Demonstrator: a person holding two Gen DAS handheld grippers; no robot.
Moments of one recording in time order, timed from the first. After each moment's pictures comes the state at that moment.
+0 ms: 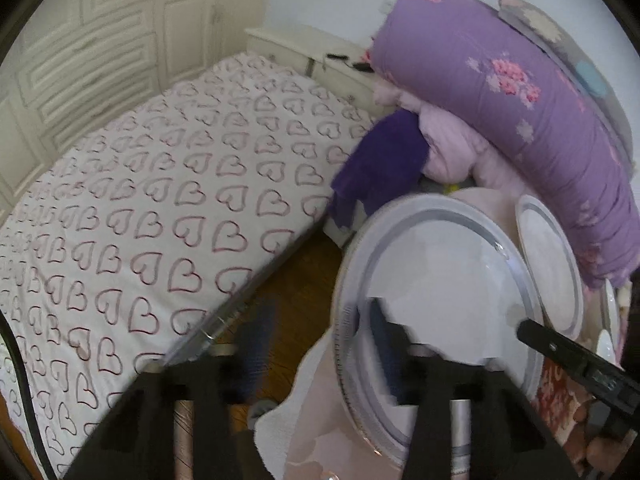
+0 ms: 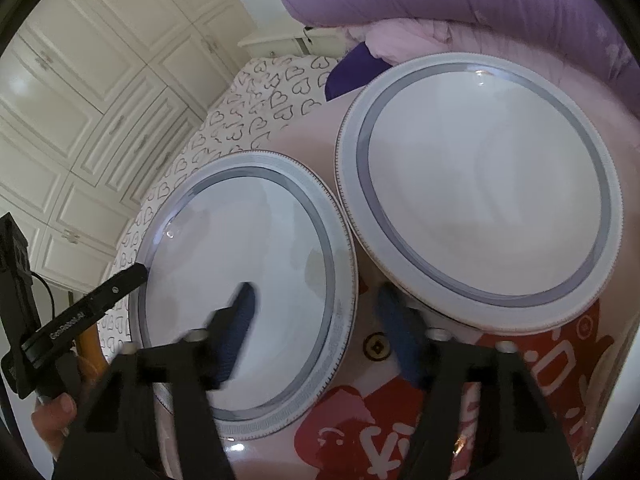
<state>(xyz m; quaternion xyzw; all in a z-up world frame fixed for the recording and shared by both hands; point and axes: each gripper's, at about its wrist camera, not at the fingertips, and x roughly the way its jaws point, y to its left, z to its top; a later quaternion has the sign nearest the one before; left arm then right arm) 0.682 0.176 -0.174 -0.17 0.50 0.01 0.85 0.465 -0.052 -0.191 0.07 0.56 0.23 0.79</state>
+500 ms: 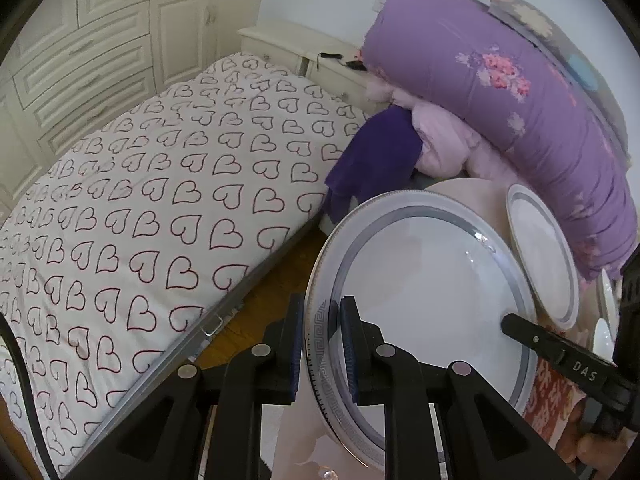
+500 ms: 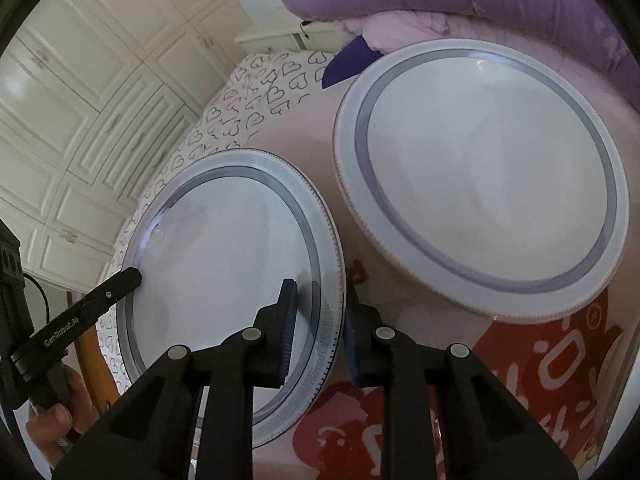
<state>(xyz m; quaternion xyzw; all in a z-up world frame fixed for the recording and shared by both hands) 0.668 0.172 -0.169 -0.16 0.49 0.01 0.86 0.460 -0.052 -0.195 0.07 0.56 0.23 0.79</state>
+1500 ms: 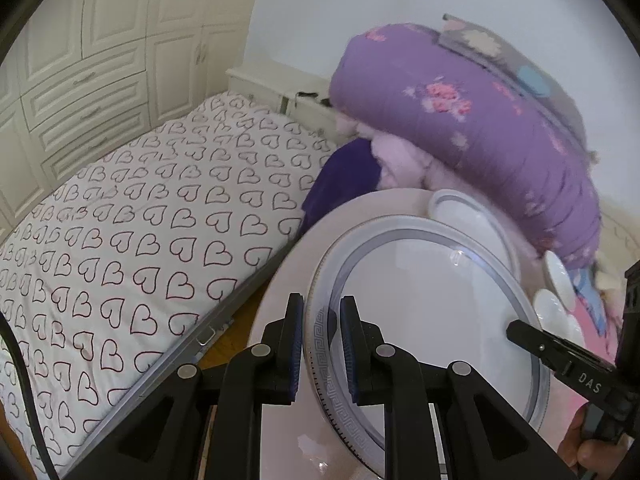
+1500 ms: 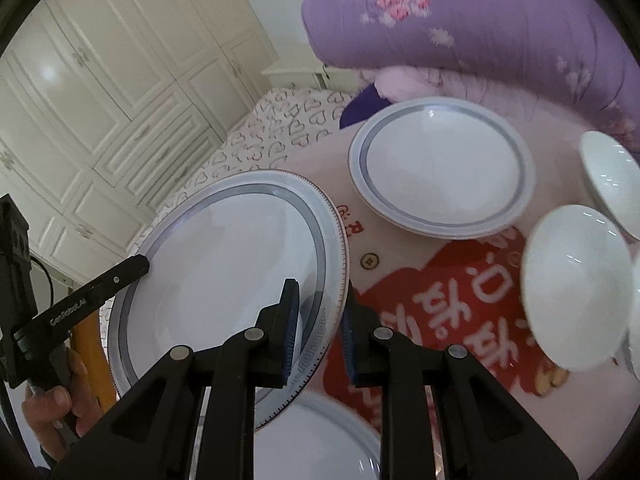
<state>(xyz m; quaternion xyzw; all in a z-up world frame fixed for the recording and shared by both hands) 0.523 0.136 -0.086 -0.15 0.43 -0.01 0.89 0.364 -0.103 -0.116 0.06 0.49 0.25 0.84</state>
